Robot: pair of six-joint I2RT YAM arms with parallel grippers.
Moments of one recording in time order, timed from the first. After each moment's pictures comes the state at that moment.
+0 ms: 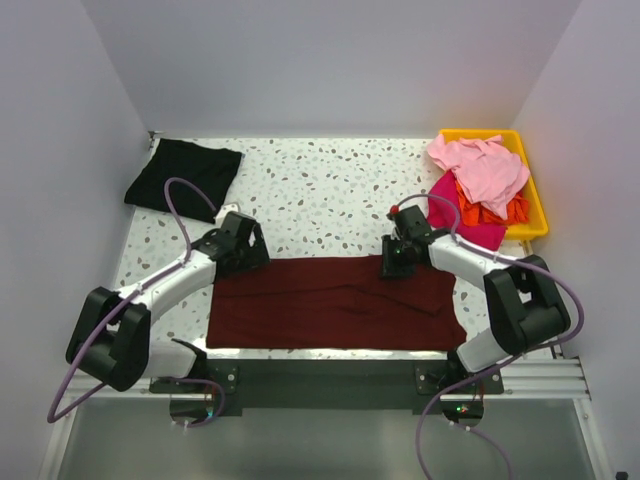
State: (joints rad) left arm -0.42 1.33 0.72 -0.39 -0.30 -0.64; right arm 0.39 1.53 0.81 -0.41 -0.13 0.41
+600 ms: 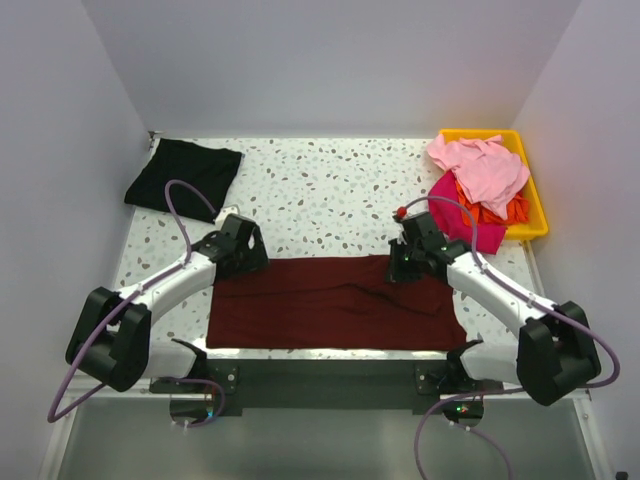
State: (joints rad) left arm -0.42 1.32 0.70 -0.39 -0.31 -0.64; right arm 0.44 1.27 0.76 -0.52 -0.13 0.44
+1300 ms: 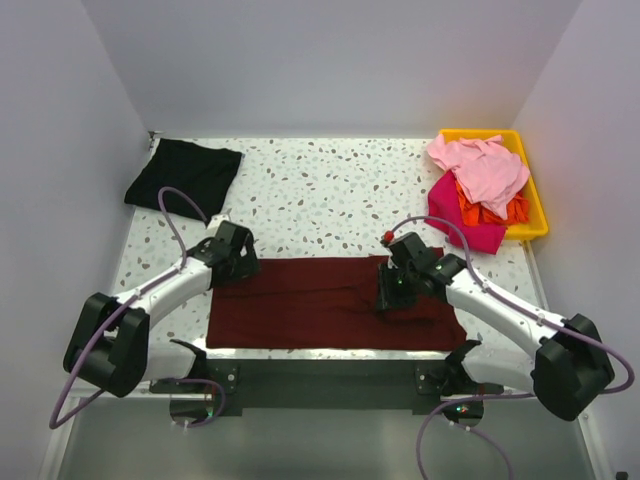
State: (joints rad) left arm -0.39 1.30 0.65 -0.41 -0.35 -0.64; right arm 0.60 1.16 0.70 -0.65 -0.15 0.53
